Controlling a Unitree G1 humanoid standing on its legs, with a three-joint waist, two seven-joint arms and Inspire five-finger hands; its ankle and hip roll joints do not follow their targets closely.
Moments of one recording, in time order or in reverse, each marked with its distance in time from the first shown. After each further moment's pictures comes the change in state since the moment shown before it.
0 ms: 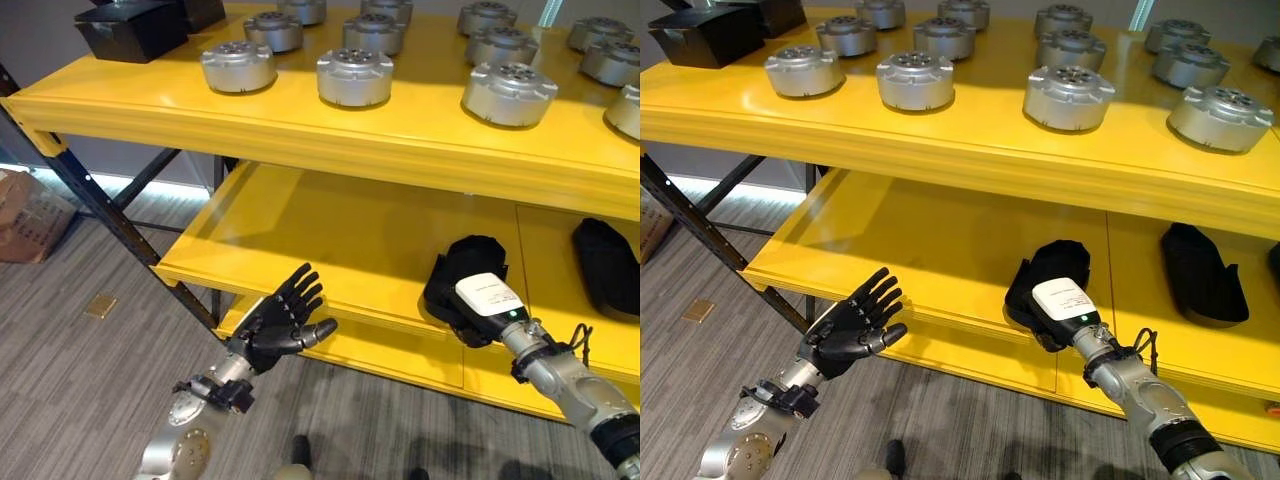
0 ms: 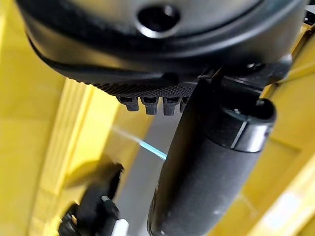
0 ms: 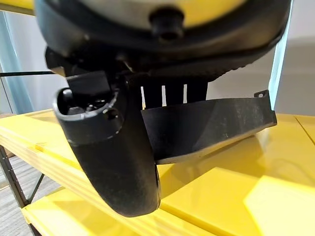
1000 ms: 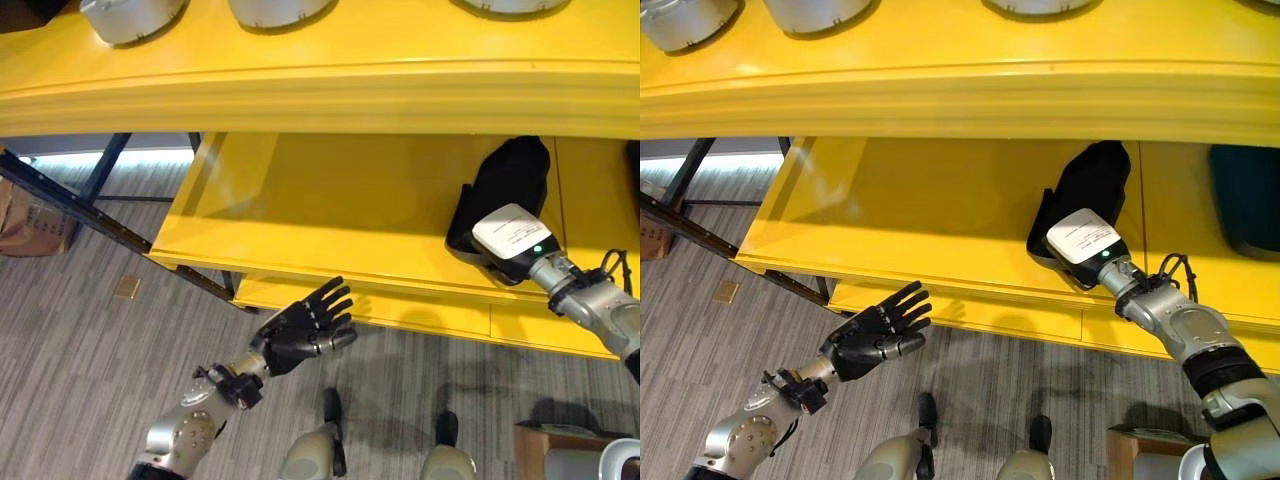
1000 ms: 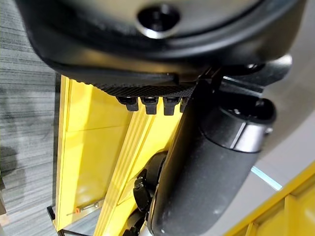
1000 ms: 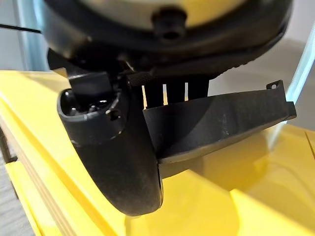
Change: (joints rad) left arm -0.087 0.040 -0.052 0.000 -0.175 0.186 -0.157; right arm -0.382 -0.224 0.115 0.108 -0.203 -0.133 -0.020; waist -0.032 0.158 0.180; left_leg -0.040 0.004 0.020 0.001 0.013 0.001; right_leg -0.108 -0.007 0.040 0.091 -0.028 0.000
